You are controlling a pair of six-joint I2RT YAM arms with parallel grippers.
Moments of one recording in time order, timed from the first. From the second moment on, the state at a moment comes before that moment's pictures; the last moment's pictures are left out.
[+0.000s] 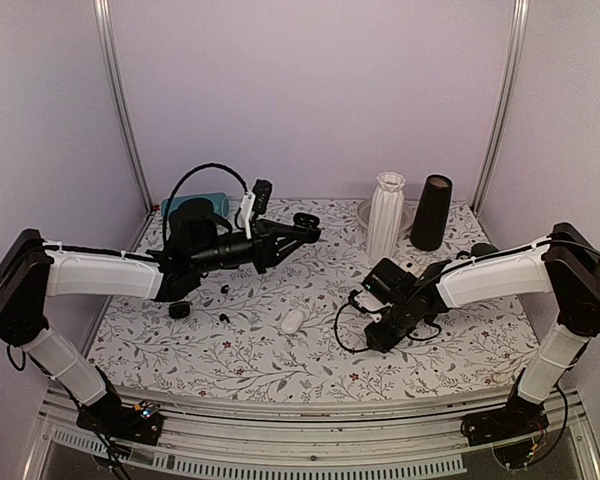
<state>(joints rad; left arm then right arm) -0.74 1.56 0.87 0.67 0.44 -0.26 0.87 1.71 0.93 -0.47 0.03 0.15</state>
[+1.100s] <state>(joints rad) -0.74 1.56 0.87 0.67 0.43 -0.28 0.87 1.66 0.98 -0.45 0.06 0.28</state>
